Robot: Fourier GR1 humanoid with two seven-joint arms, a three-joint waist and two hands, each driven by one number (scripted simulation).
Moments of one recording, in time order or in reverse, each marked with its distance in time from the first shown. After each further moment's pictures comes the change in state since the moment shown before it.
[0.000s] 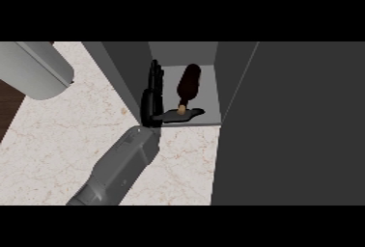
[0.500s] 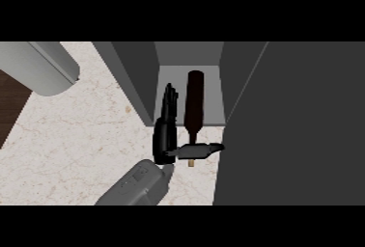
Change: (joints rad) left arm 0.267 0.001 -0.241 -0.443 -0.038 0.237 0.047; right arm 0.004 -0.026 -0.036 -0.017 0.001 -0.010 0.028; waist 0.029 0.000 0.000
